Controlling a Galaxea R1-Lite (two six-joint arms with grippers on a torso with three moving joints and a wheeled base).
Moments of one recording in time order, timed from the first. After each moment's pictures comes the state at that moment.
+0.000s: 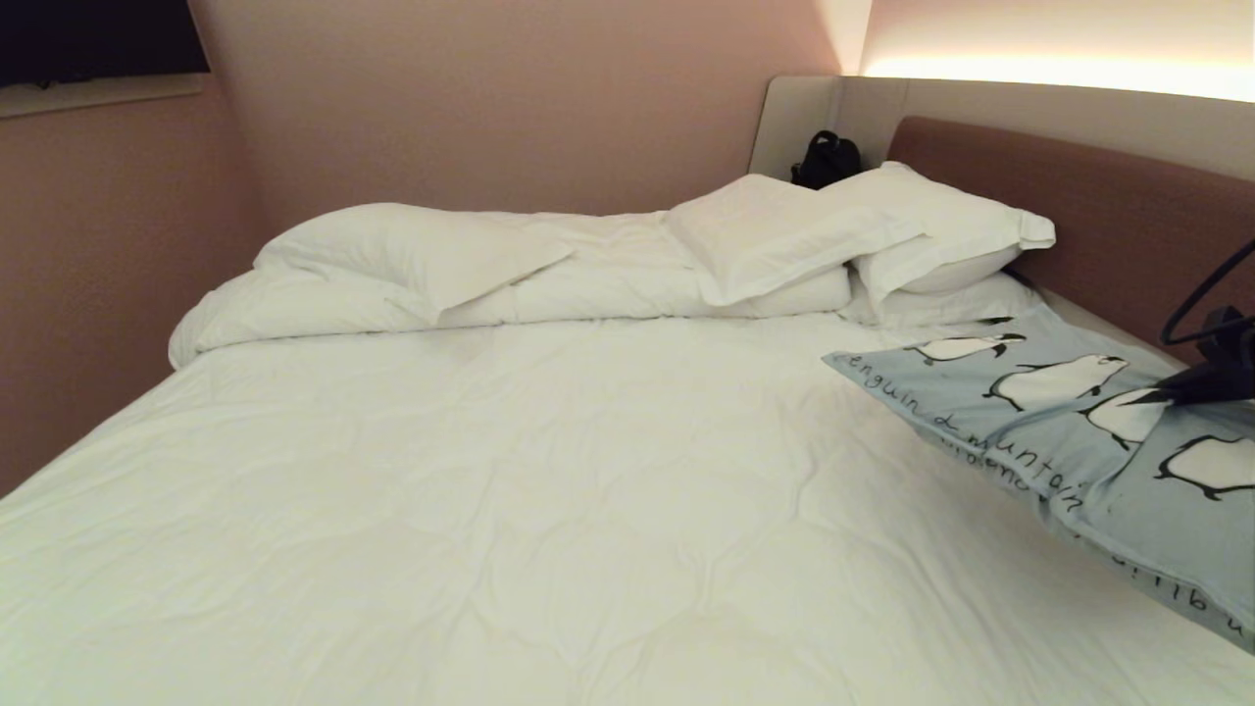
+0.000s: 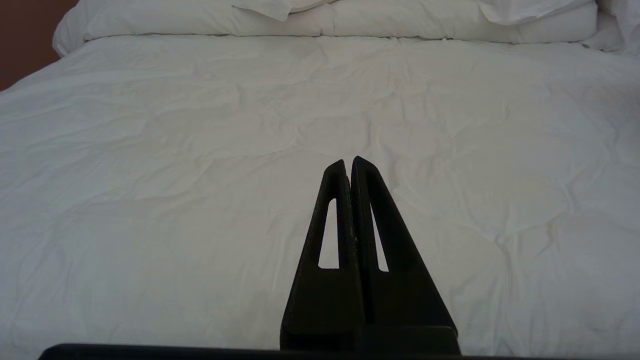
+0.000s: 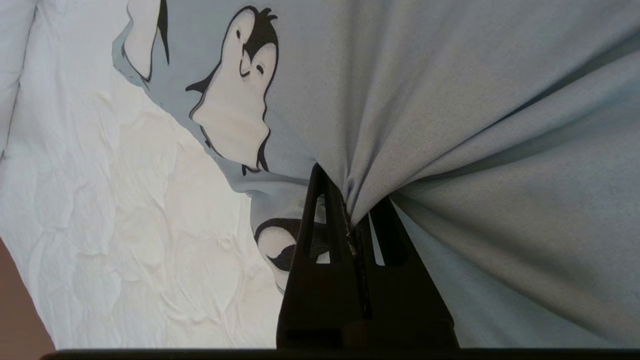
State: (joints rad) left arm -0.01 0.00 0.00 -0.04 0.02 -0.06; right arm -0.49 1.91 -1.77 0.74 0.41 0.38
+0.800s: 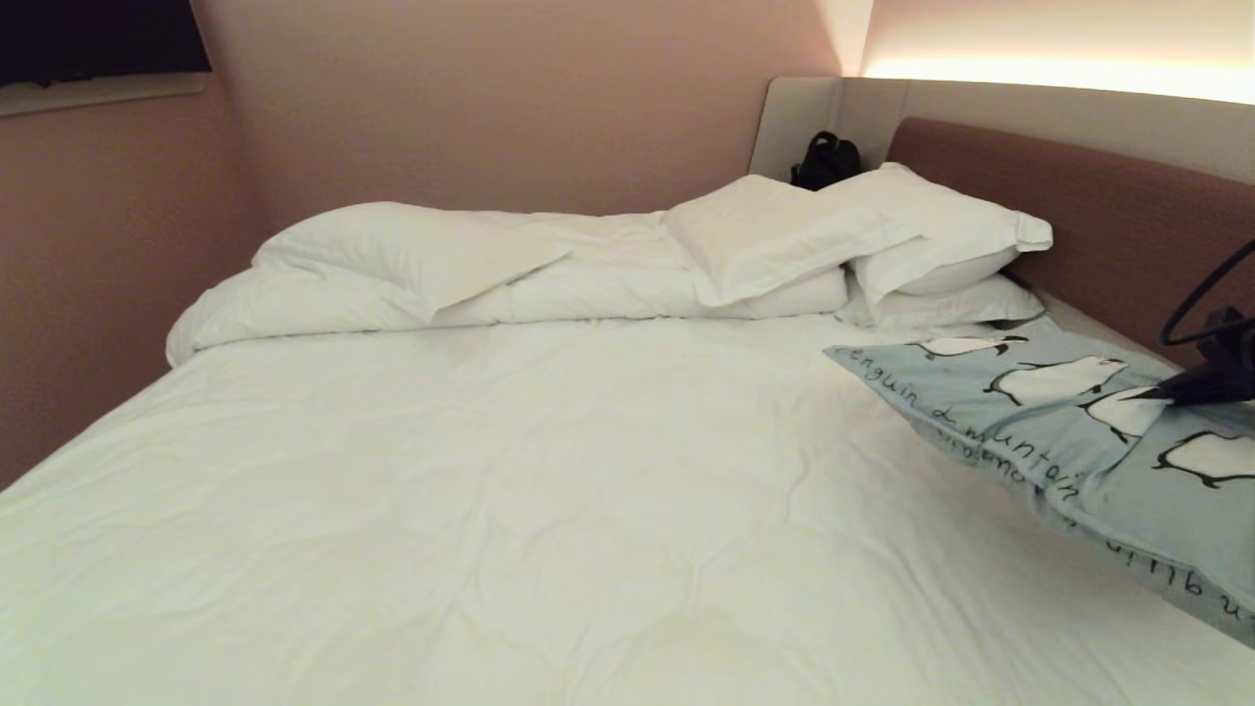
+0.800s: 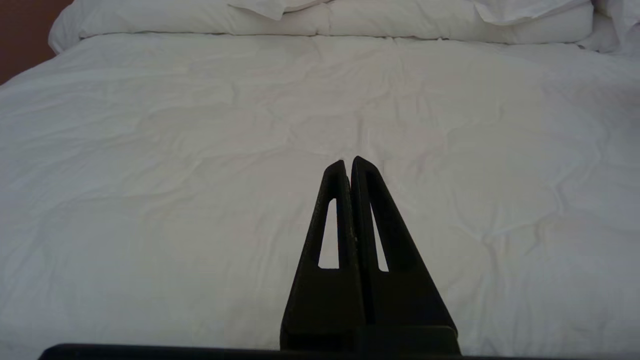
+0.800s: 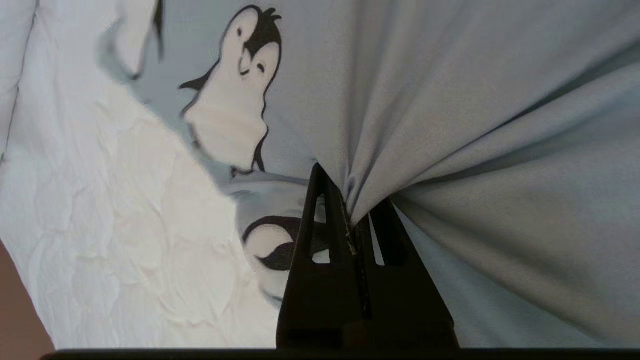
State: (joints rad) left arm -0.01 0.00 0.00 -0.04 0.02 -0.06; right arm -0.50 1.91 -1.77 0.74 0.41 0.38
